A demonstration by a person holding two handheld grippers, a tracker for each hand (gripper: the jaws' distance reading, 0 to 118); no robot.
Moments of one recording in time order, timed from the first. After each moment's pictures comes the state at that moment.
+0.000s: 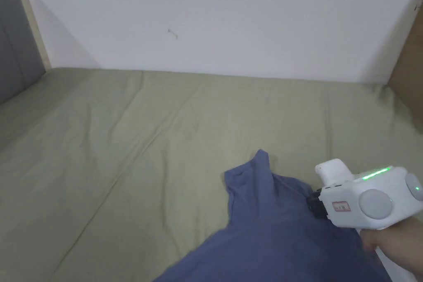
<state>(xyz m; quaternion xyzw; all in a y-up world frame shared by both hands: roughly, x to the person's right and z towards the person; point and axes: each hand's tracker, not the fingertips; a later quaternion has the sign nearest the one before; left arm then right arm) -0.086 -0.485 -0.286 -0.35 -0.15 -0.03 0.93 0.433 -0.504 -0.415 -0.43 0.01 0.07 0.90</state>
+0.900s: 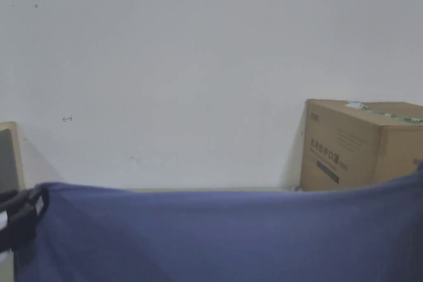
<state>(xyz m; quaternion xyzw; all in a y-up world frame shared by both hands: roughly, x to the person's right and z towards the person) -0.060 -0.137 -0.213 -0.03 -0.25 -0.02 0.97 0.461 -0.118 0.026 -0.05 -0.14 0.02 0.99</state>
